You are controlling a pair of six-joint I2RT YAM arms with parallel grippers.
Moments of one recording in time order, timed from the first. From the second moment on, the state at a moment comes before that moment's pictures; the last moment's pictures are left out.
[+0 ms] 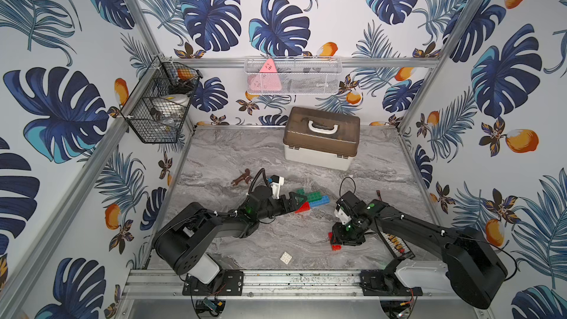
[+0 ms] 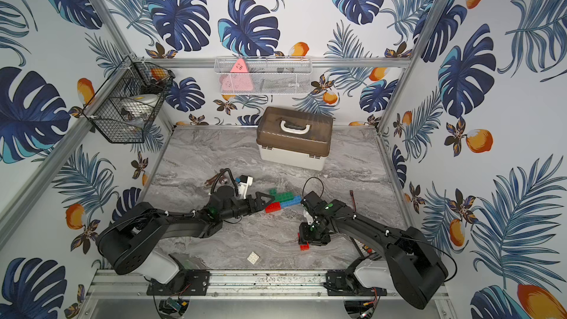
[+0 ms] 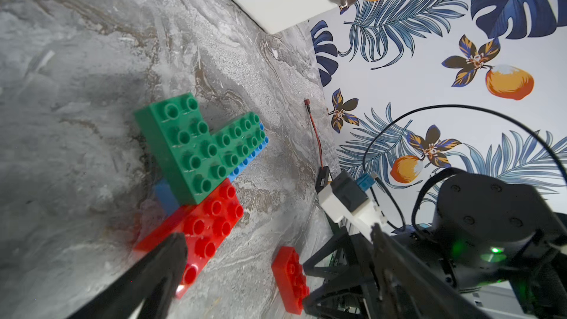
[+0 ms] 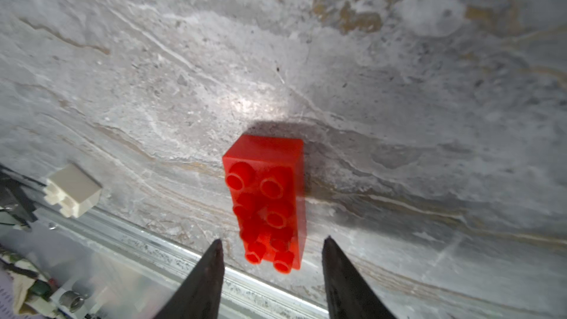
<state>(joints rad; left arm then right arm) -0.59 1.54 0.43 0.76 0.43 -1.01 0.69 1.30 0.64 -0.79 -0.27 0.59</state>
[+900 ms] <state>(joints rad) -0.77 1.13 0.57 -0.03 0.02 -0.95 0.79 1.50 0.76 -0.59 -0.07 0.48</state>
